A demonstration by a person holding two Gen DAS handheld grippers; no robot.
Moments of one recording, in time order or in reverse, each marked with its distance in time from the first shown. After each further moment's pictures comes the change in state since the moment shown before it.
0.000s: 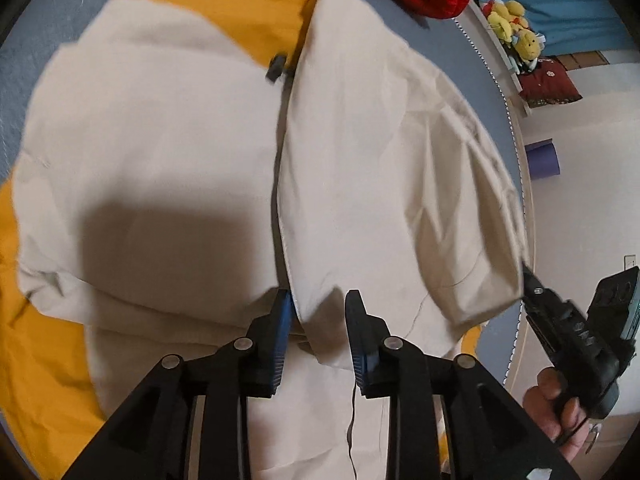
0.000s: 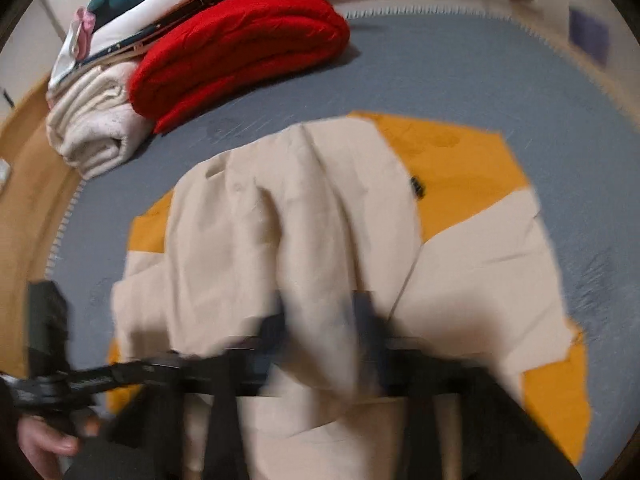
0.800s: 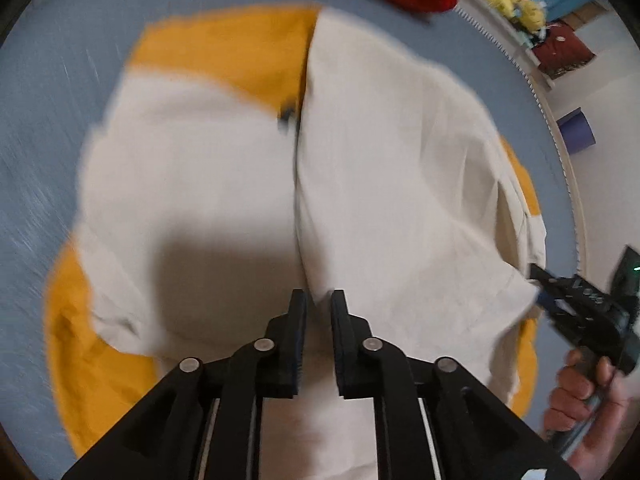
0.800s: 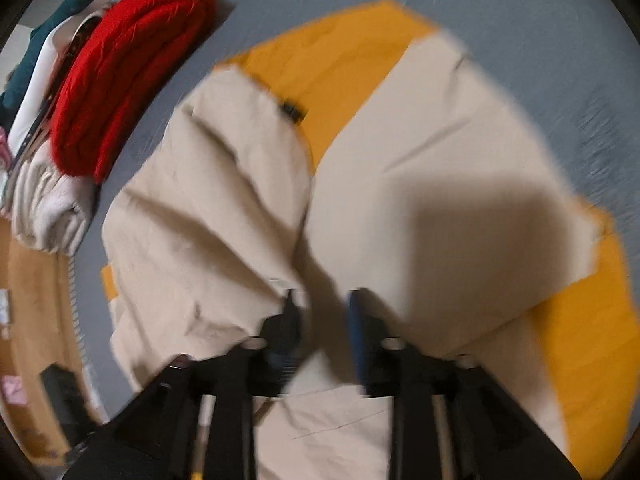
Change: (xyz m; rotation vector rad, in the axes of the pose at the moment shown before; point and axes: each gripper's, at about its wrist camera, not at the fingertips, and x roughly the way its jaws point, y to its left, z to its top) left arm -0.031 -0.031 0.002 0.187 -0.122 0.260; right arm 0.042 -0.087 -0.010 0.385 0.132 -0.053
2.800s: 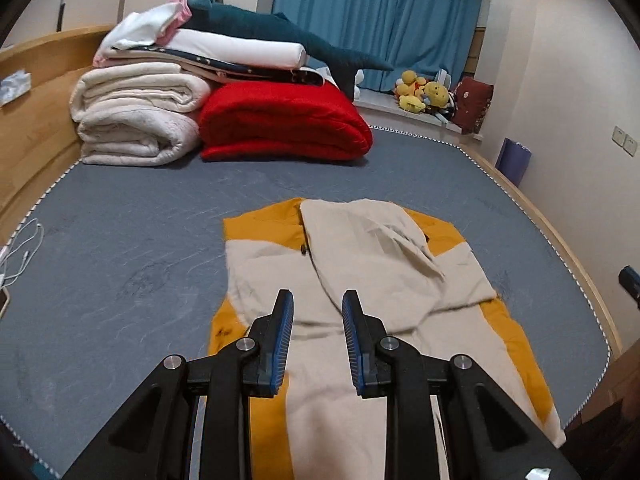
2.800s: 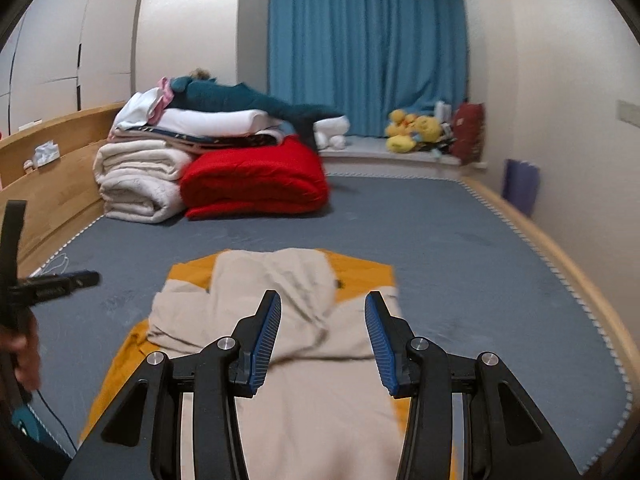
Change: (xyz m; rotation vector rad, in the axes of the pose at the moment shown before) left arm -0.226 -0.024 -0.137 0.260 -0.536 0.040; right arm -0.323 0.037 -0.253 -0.582 -0.766 -0.076
